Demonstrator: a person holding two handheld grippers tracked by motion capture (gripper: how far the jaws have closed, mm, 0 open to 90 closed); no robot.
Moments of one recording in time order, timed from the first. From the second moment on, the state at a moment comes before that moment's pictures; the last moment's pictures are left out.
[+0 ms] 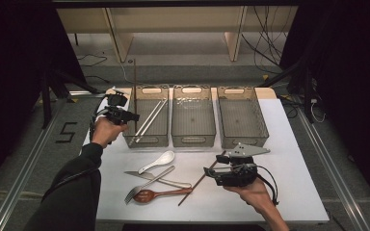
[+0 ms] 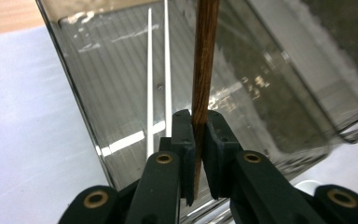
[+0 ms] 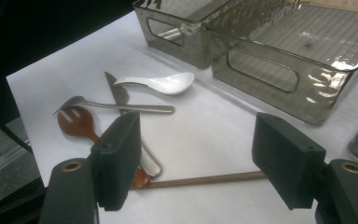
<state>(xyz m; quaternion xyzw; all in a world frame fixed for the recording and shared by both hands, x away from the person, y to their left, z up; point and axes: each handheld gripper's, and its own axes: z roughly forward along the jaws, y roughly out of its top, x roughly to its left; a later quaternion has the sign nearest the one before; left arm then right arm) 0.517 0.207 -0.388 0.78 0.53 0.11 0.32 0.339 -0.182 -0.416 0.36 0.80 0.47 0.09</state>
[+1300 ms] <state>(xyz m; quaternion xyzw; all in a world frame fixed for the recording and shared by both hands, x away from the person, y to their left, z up) 0.495 0.213 -0.396 0.77 0.54 0.08 0.34 0.341 -0.182 -0.418 0.35 0.80 0.47 0.09</state>
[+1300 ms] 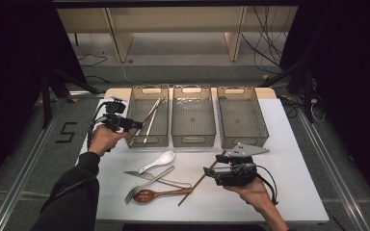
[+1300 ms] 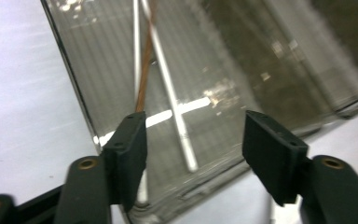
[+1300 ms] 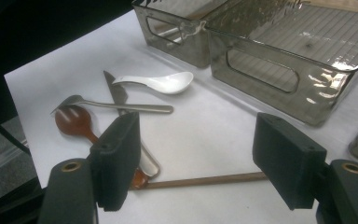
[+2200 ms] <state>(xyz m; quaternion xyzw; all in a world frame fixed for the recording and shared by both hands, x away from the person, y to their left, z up) 0.368 0.205 -0.402 0.75 0.46 0.11 0.47 0.386 -0.163 -0.433 0.27 0.90 0.34 0.09</state>
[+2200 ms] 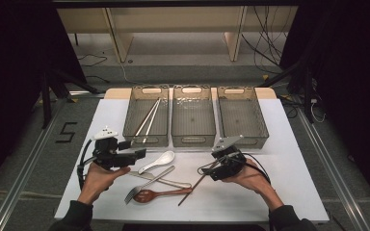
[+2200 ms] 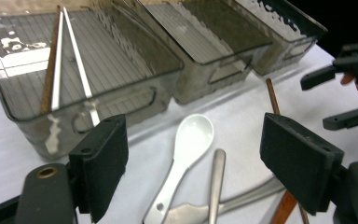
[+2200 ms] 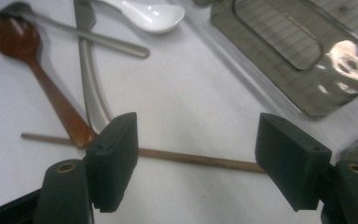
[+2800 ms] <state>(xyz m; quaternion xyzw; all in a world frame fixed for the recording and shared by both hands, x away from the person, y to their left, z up) 0.332 0.204 -0.432 0.74 0.46 0.11 0.48 0.399 -0.136 -0.454 0.12 0.97 0.20 0.09</state>
